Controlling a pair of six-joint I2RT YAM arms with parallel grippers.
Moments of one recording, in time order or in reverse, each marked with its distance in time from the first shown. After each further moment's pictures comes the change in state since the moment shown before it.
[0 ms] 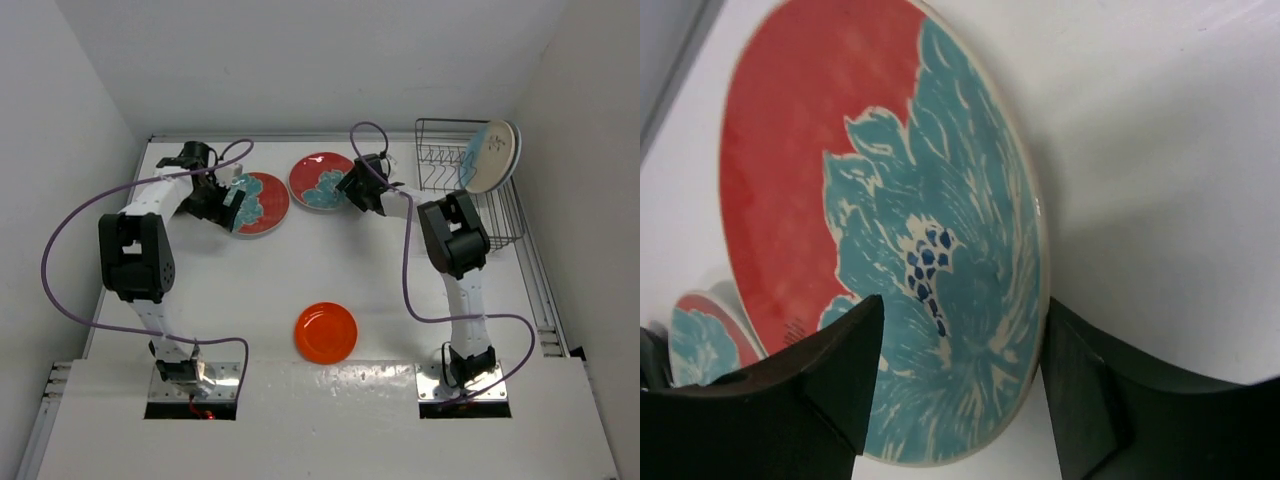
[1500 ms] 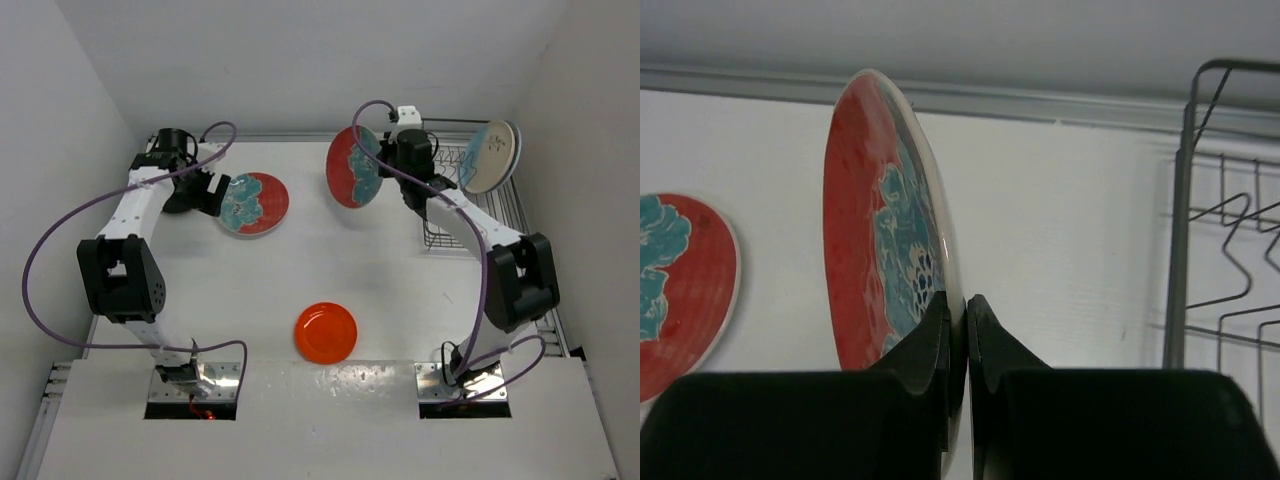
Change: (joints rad) left arm 0.059 -0.156 0.027 -0.009 0.005 0.021; right arm -0.050 -0.508 -0.219 0.095 -0.006 -0.815
